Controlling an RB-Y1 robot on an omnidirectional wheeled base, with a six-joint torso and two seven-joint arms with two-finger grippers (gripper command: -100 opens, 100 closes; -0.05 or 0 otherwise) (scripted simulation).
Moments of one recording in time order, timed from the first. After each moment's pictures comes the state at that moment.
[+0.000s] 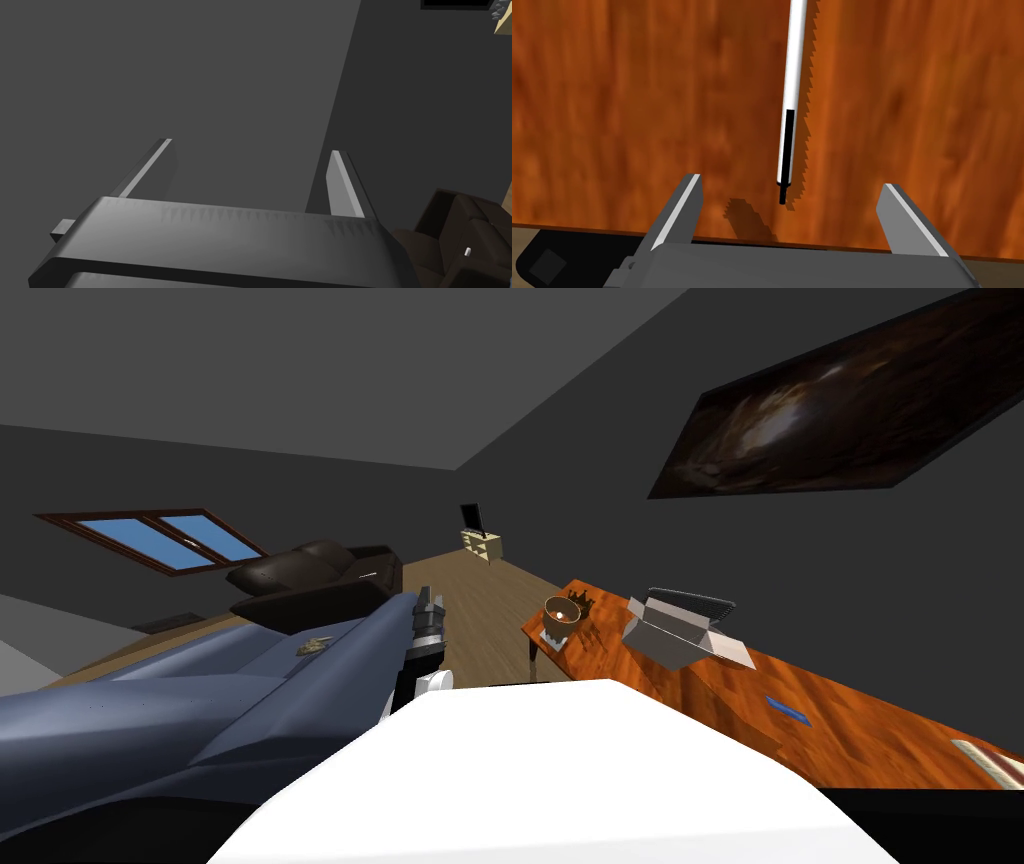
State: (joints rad) left arm 0.52 -0.02 -0.03 -2.22 0.06 -0.35 -0.16; right arm 0.14 -0.24 -0.76 -0.61 -0.59 0.44 -1.18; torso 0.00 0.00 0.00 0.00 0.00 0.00
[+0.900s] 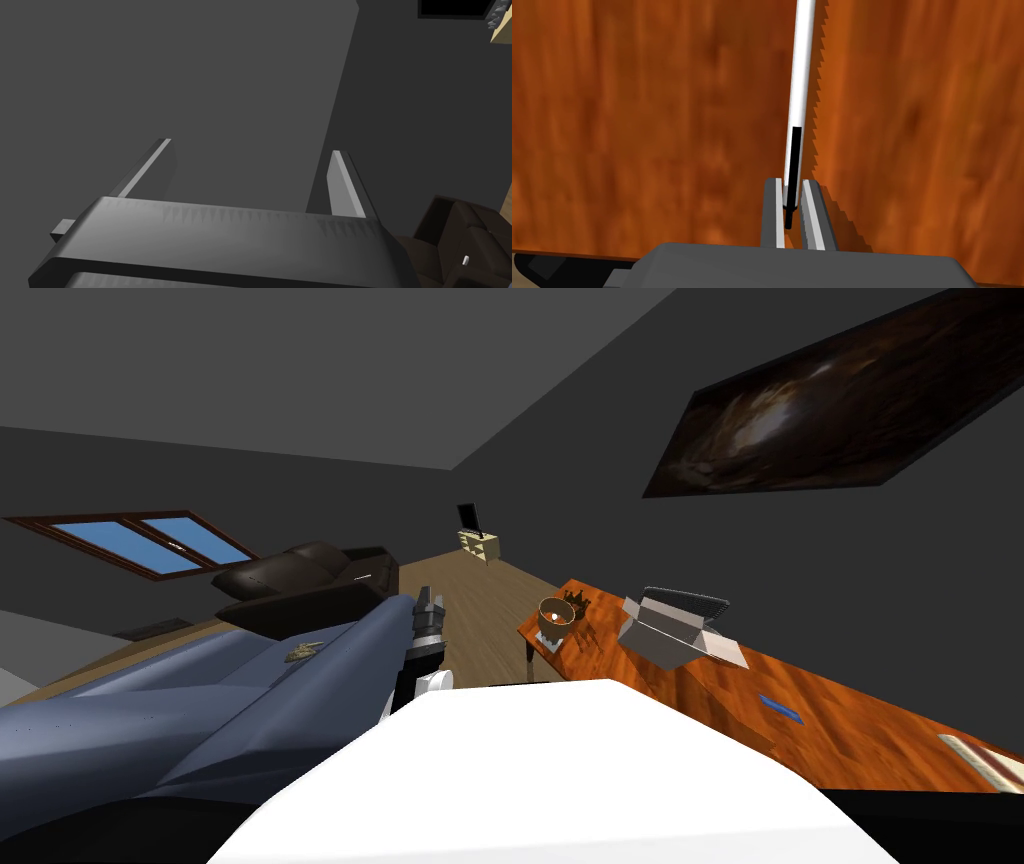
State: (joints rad) left arm 0.52 -0.02 -0.03 -2.22 0.06 -0.35 -0.16; right arm 0.12 -0.22 -0.75 -0.54 -0.61 0.37 -1.14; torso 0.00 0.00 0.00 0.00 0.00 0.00
